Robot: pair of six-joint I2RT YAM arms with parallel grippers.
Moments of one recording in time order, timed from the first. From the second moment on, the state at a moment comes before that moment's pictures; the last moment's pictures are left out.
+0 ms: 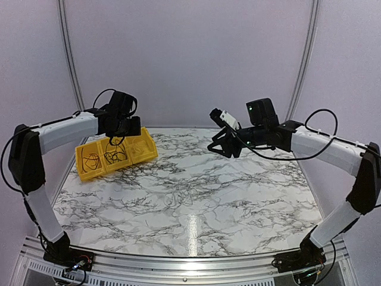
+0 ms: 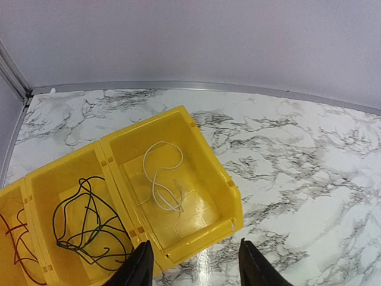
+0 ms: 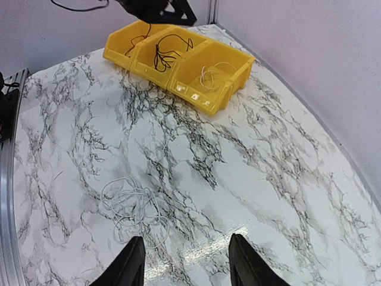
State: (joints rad) left arm -0.48 1.81 1.50 -0.41 -0.30 -0.38; right arm 0.60 1.52 1.25 -0.31 -0.47 -0.32
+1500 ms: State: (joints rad) left arm -0.77 1.52 0.93 0.08 0.00 -0.45; right arm 0.71 2.00 1.32 -0.17 -0.54 -0.33
